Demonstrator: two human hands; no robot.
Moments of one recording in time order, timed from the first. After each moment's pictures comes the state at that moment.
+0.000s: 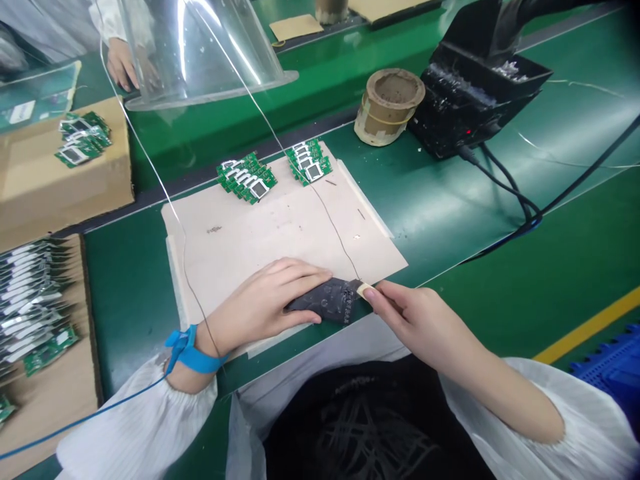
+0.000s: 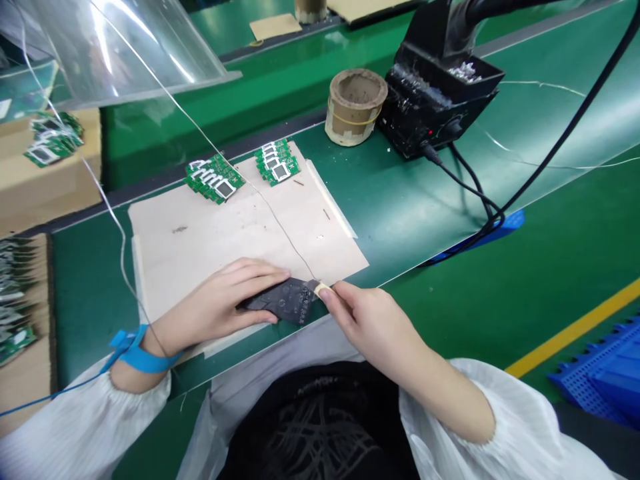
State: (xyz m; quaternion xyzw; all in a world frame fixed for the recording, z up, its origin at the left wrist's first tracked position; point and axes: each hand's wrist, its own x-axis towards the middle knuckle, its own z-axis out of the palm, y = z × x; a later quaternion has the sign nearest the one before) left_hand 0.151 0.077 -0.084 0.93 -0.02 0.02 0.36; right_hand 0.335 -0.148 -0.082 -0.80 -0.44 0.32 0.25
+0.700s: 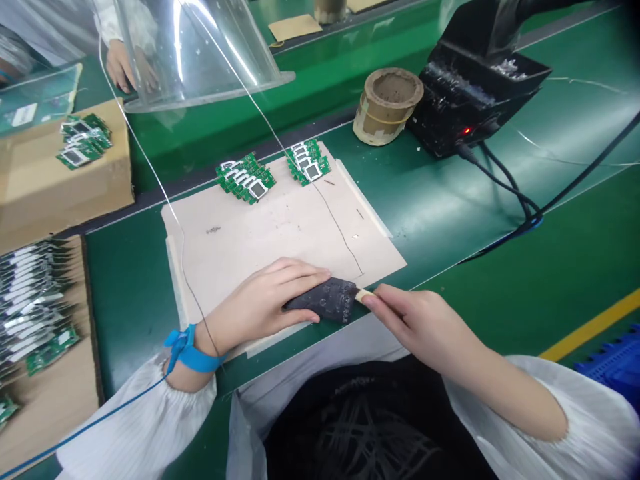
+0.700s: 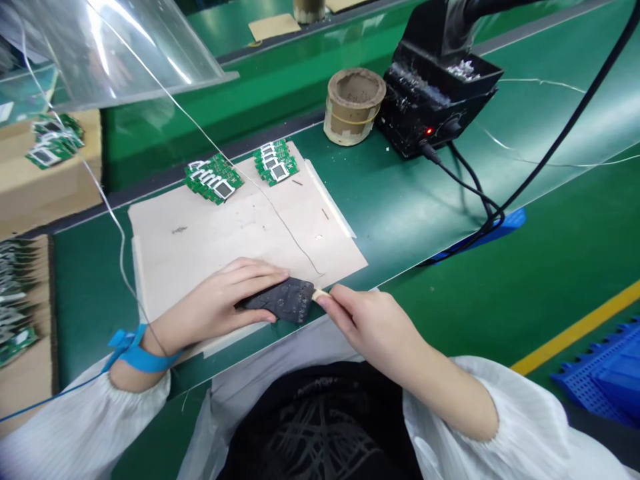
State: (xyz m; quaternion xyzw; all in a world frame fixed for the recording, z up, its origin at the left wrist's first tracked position) left_hand 0.150 0.078 -0.087 0.93 -0.03 0.03 0.36; right_hand 0.340 -0.153 -0.089 -0.77 -0.53 0.27 0.24
